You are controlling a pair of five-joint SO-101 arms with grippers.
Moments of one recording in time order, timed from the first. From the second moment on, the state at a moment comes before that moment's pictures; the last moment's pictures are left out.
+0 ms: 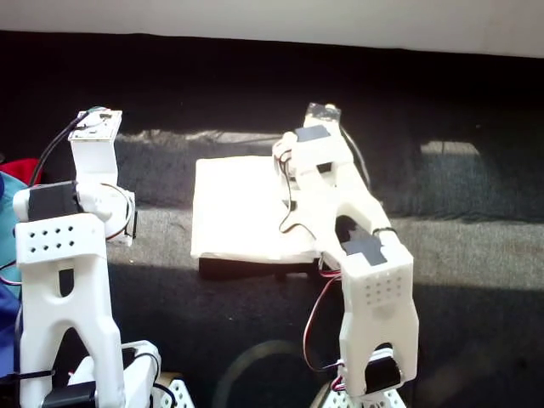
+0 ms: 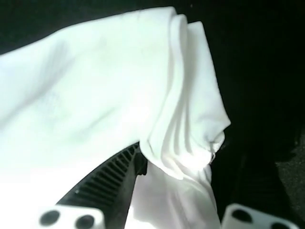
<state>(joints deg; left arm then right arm) -17.7 -31.6 29.7 81.8 -10.6 -22.5 37.2 -16.7 74.9 -29.1</state>
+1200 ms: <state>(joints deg) -17.7 -31.6 29.7 78.7 -14.0 20.0 40.5 -39.2 74.1 14.5</state>
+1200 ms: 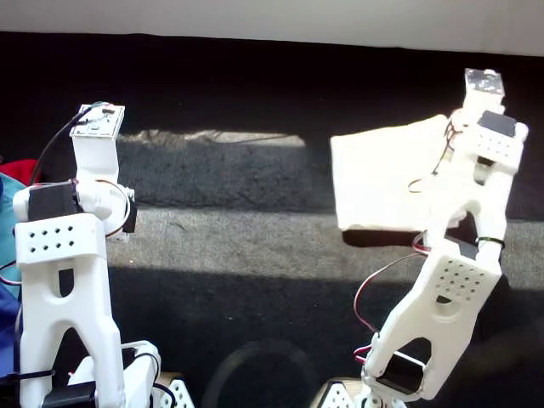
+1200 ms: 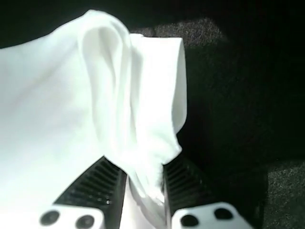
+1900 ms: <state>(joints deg) -17.7 -31.6 29.7 78.7 -14.0 27.7 49.3 -40.0 57.5 22.3</state>
